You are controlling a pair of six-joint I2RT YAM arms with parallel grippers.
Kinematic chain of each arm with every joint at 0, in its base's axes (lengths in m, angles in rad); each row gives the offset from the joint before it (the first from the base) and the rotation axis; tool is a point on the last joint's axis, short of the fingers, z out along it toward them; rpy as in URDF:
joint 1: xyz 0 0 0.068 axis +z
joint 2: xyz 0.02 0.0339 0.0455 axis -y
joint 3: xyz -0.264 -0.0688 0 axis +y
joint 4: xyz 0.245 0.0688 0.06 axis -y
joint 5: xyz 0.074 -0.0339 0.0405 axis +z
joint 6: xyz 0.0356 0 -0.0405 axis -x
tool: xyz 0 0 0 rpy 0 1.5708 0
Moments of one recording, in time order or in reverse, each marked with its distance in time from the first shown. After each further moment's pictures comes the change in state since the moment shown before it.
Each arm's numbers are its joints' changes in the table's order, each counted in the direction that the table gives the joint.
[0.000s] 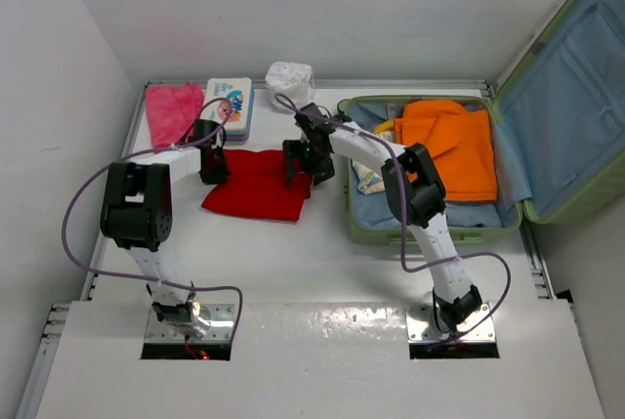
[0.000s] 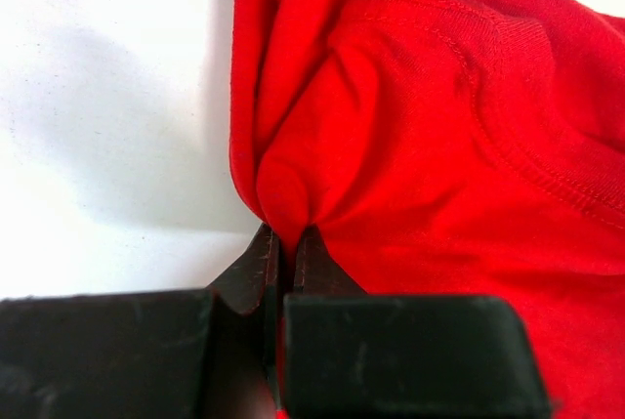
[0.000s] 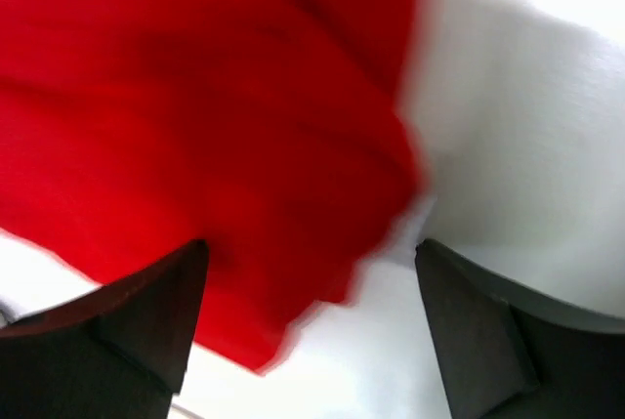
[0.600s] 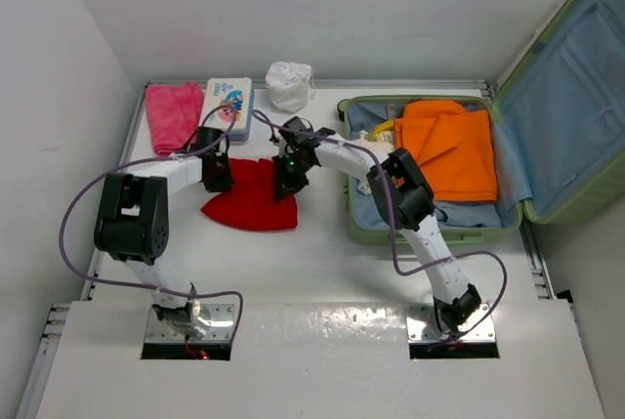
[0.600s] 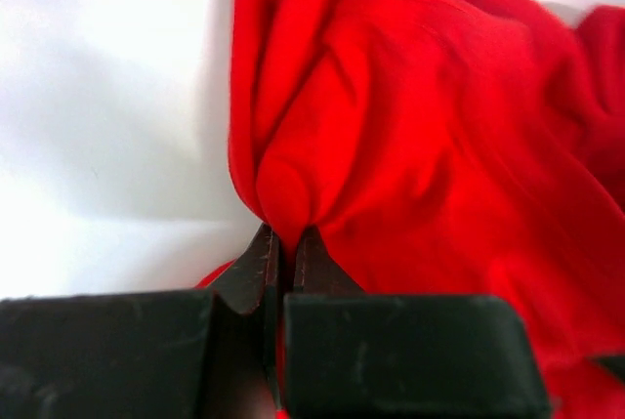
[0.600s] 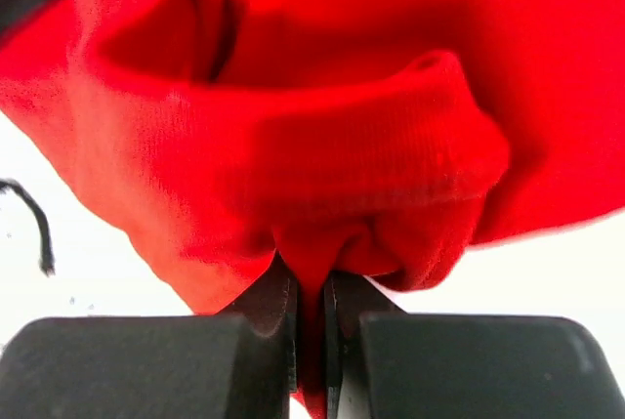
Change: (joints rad) left arm -0.040 0.083 0.082 -0.001 -0.041 -0.002; right arm 0.084 -0.084 -0.047 0.126 0.241 0.048
